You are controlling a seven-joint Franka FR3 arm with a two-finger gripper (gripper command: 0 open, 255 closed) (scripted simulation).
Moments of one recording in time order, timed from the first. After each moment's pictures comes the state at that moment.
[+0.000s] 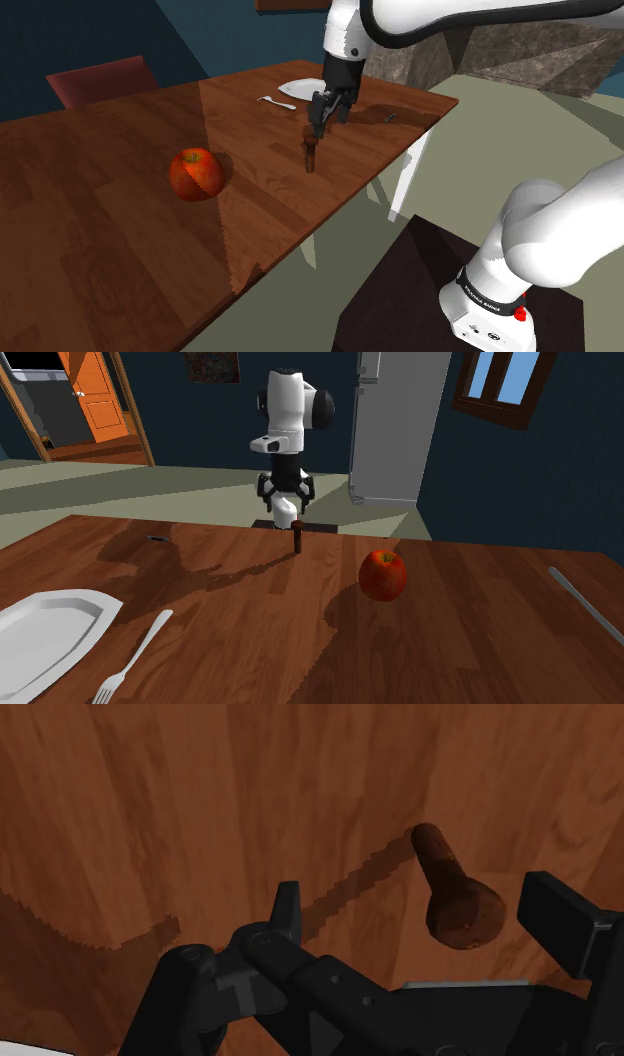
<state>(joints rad) 0.08 -0.47 0.17 -2.18 0.03 1.85 0.17</state>
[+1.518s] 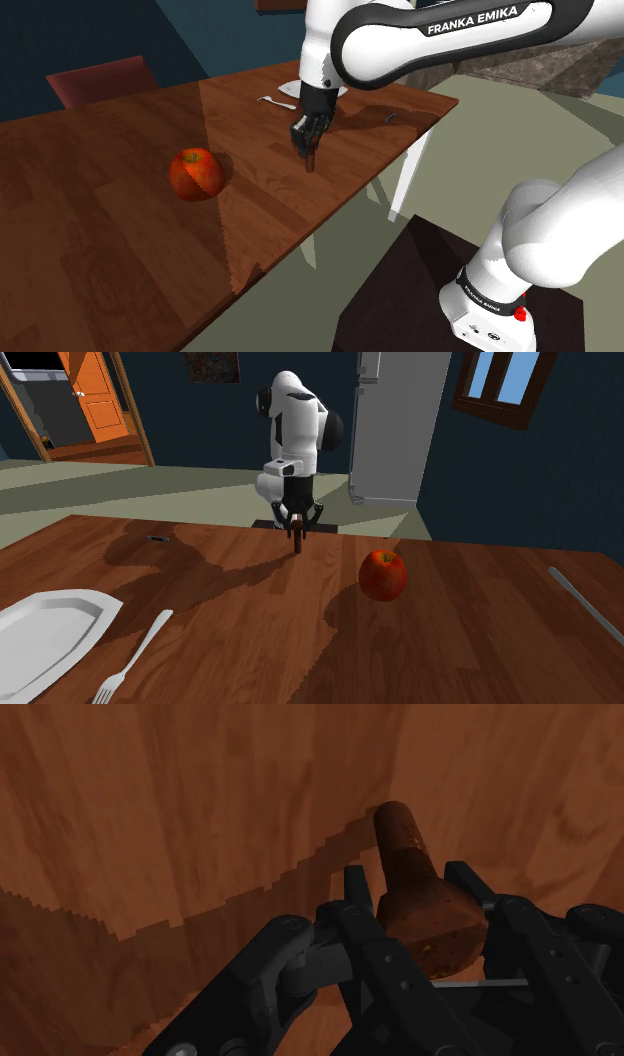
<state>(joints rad) 0.09 -0.37 0.23 -2.22 0.00 2.01 0.21</state>
